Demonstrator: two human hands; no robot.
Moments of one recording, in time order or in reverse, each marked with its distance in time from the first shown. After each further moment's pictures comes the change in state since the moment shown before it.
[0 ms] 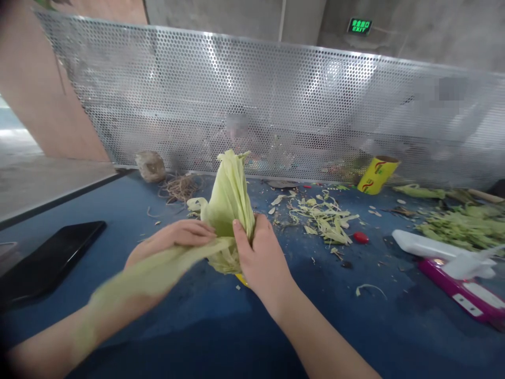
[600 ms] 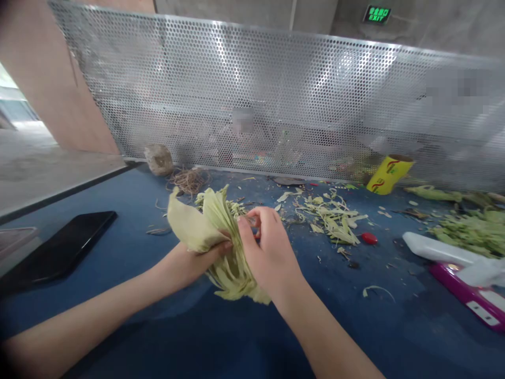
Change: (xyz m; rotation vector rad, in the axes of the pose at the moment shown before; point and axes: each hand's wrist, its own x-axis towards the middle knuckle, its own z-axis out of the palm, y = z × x) left_hand 0.002 -0.016 0.028 0.050 -0.181 -0.390; right_hand -0.001 -0.004 -0.007 -0.069 0.023 -0.147
